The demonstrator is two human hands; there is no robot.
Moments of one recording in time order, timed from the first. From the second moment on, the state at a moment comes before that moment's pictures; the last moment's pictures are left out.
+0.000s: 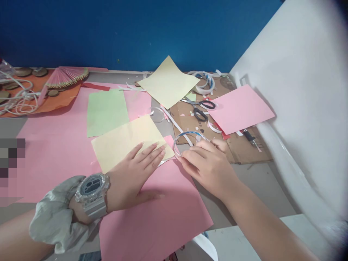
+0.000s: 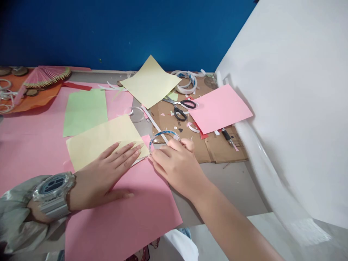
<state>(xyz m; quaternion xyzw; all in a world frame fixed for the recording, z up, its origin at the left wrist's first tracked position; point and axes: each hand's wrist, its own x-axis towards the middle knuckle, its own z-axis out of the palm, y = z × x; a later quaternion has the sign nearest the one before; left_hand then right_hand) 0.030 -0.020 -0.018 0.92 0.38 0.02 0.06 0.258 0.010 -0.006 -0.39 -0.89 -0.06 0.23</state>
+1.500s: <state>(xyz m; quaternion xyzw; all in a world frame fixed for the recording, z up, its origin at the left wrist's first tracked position) 0.029 -0.022 -0.013 0.92 0.35 0.01 0.15 0.250 0.008 -0.005 -0.45 -0.88 -0.07 0.16</state>
